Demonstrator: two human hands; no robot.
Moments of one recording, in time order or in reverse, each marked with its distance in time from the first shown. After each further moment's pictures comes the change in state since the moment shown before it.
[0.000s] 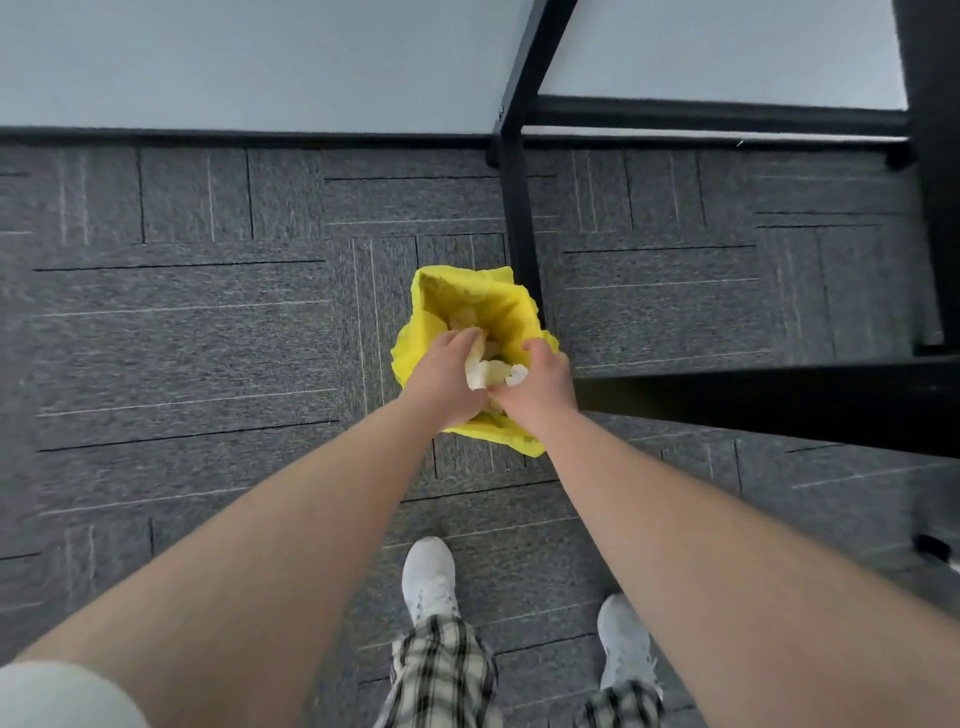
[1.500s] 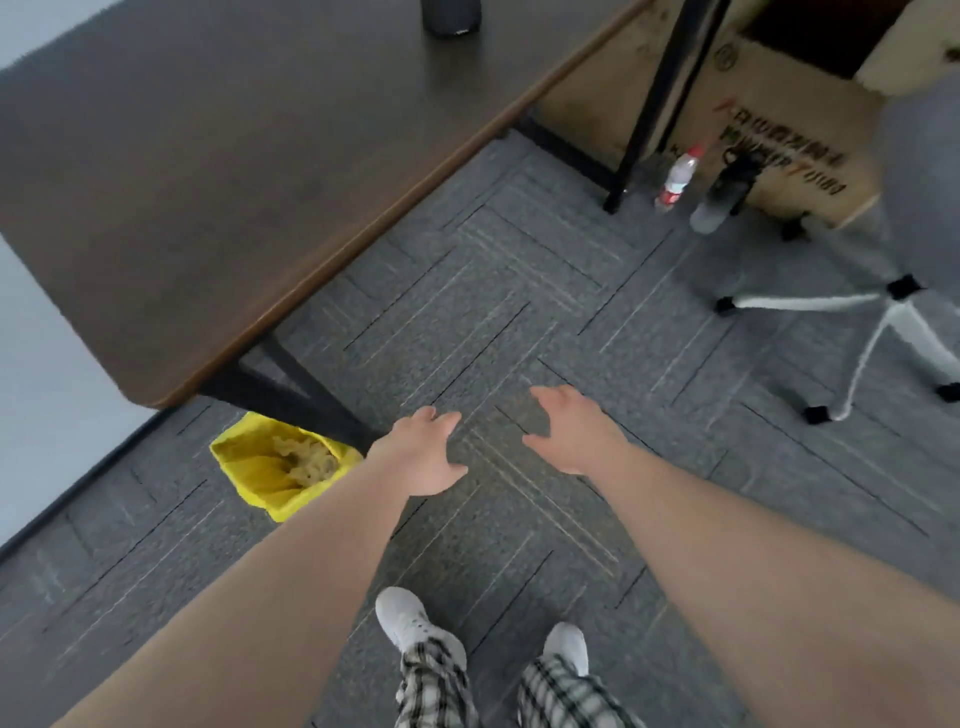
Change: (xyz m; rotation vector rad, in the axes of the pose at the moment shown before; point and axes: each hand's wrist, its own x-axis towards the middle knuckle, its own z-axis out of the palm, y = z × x) left_hand -0.264 0.339 0.189 1.026 -0.377 0.280; right_hand -0.288 0.392 -0.224 0.087 0.149 0.065
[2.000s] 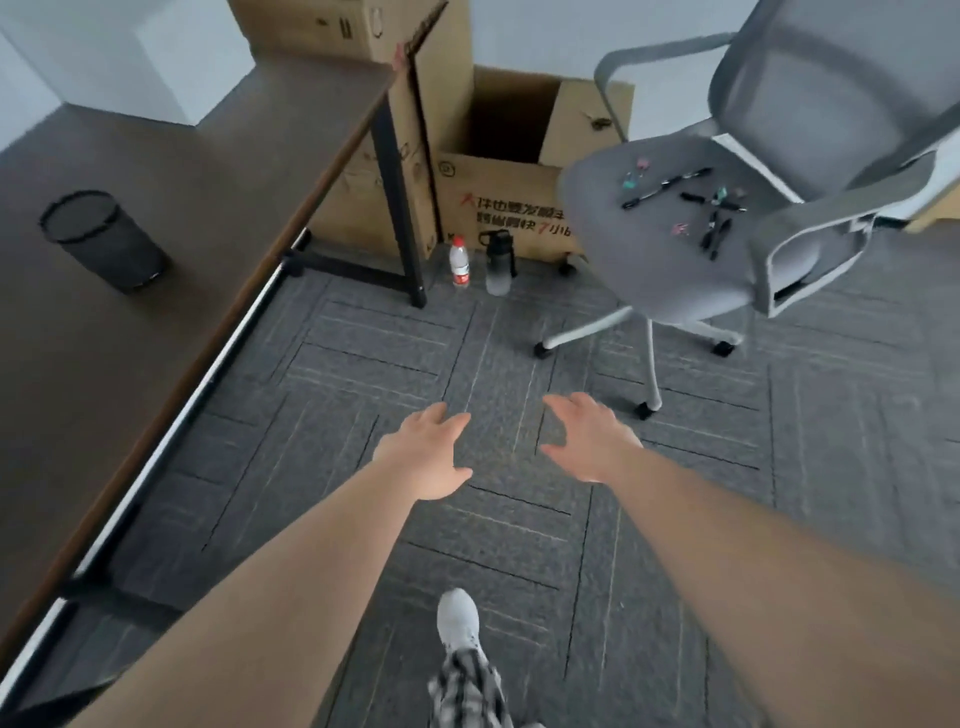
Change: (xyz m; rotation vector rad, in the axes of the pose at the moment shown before) left_hand 0.040 0.295 -0.122 0.423 0.092 0.419; right_hand -0.076 0.227 -0.169 0.173 0.209 0.367
